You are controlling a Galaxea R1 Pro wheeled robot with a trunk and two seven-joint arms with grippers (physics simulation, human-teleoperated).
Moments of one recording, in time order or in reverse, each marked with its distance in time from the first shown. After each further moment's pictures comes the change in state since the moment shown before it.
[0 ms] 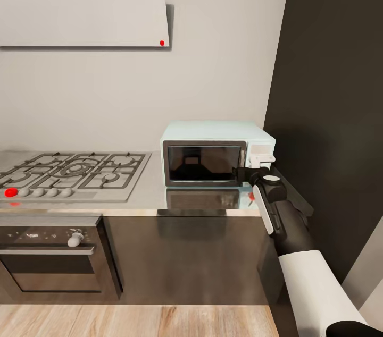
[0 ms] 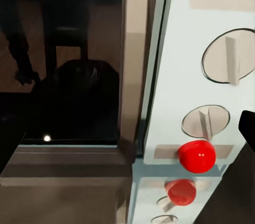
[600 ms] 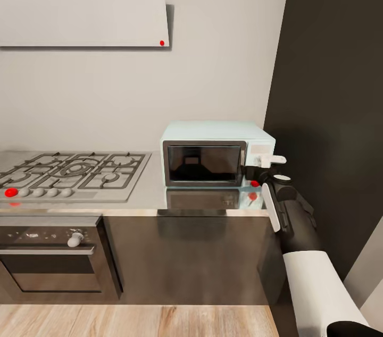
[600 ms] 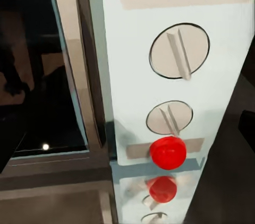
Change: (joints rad) left arm 0.000 0.000 0.000 0.000 0.000 0.000 0.000; right arm 0.000 -0.001 -0.098 -0.012 -0.010 0.001 -0.001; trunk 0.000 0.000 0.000
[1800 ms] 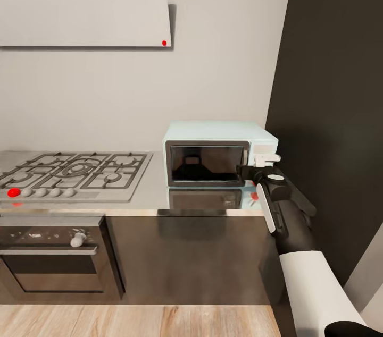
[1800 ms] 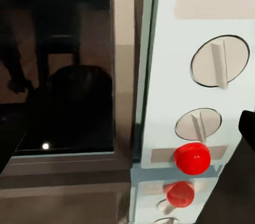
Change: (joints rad) left arm 0.000 0.000 0.001 0.000 0.000 0.000 0.001; right arm 0.000 0.012 0.044 -0.002 0.031 -0.008 0.002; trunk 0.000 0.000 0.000
